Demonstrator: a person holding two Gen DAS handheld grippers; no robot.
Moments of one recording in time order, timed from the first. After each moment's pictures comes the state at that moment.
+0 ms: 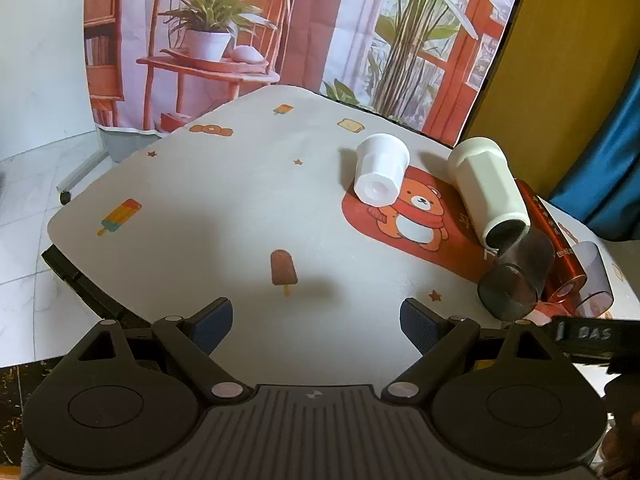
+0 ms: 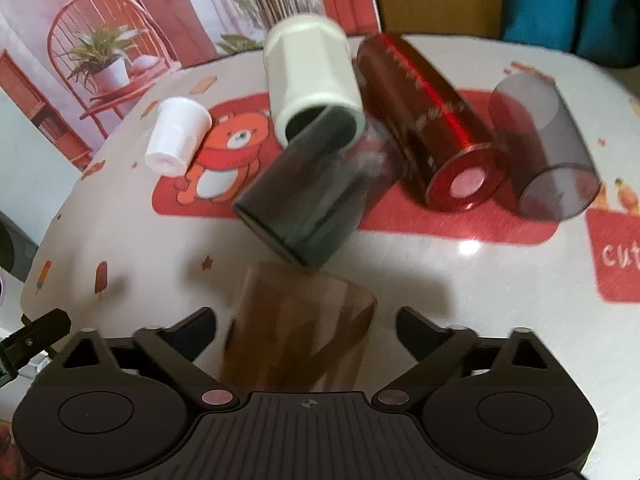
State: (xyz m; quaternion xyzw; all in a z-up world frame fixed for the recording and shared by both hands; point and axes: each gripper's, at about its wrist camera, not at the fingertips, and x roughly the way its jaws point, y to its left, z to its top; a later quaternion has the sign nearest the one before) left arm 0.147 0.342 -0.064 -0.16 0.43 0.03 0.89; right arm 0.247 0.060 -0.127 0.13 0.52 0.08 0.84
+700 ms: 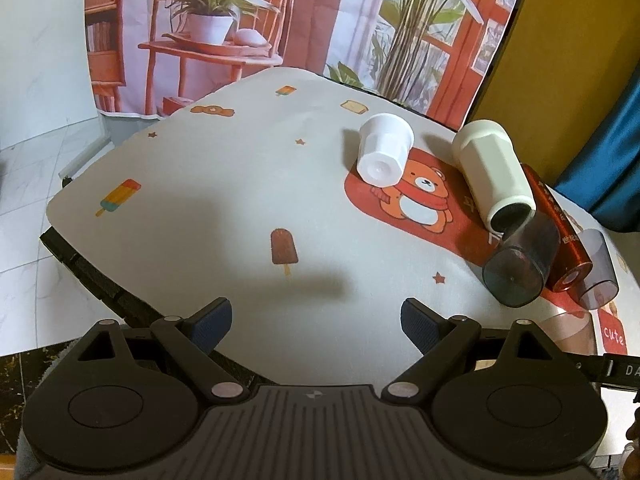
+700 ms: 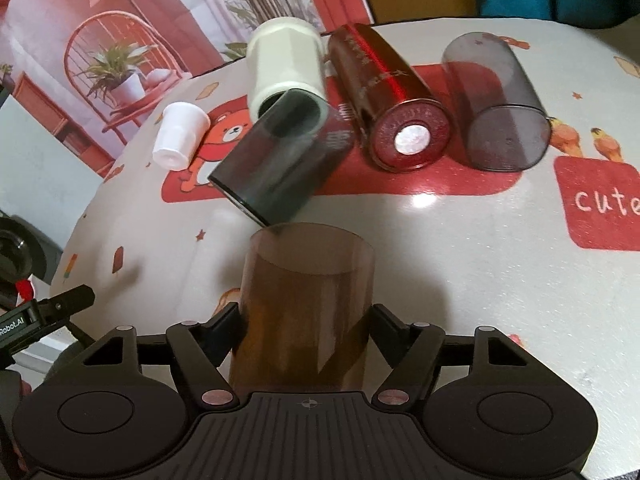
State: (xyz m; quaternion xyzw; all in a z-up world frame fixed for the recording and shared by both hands) left arm 0.142 0.341 -0.073 -0.16 0.45 0.03 0.88; right arm 0.209 0.005 -0.128 0.18 0.50 0.11 0.84
